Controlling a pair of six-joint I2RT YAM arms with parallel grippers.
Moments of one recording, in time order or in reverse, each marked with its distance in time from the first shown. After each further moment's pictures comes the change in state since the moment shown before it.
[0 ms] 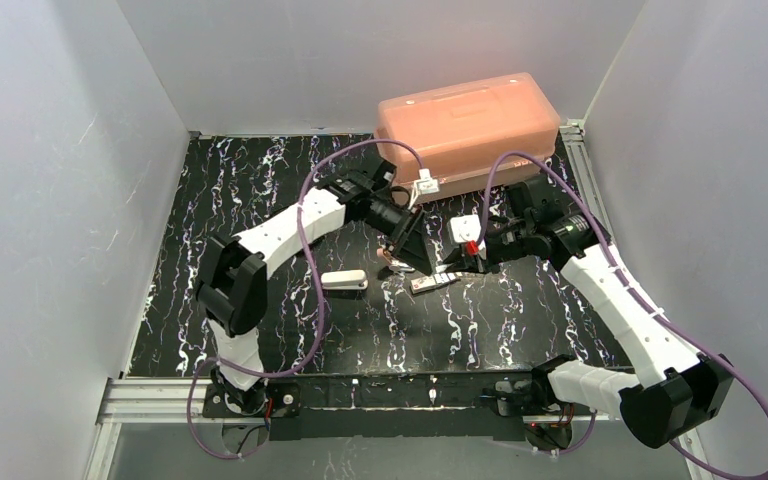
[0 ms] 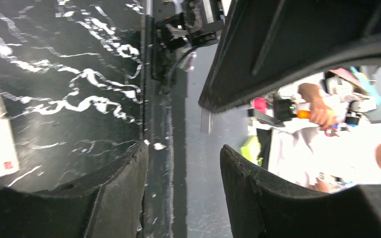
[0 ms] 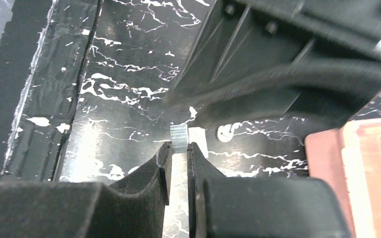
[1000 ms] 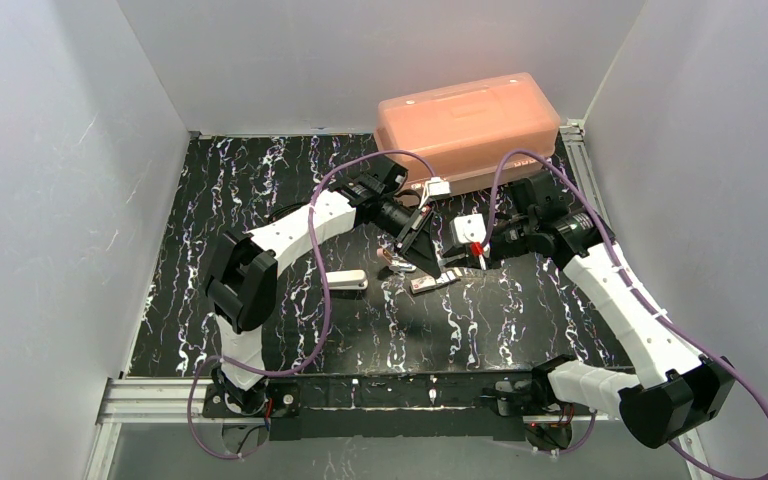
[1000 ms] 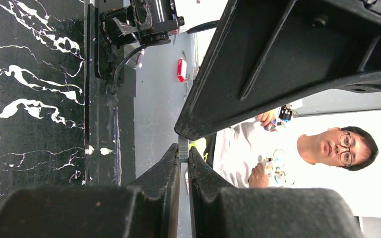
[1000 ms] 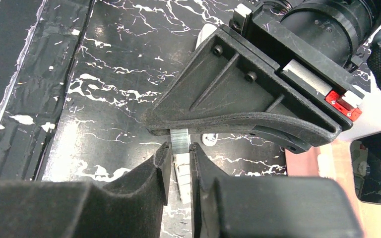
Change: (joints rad) left arm -0.029 0.026 0.008 0.079 0.117 -0.220; right arm -0.009 0.000 0.017 0.008 -0.019 -0.035
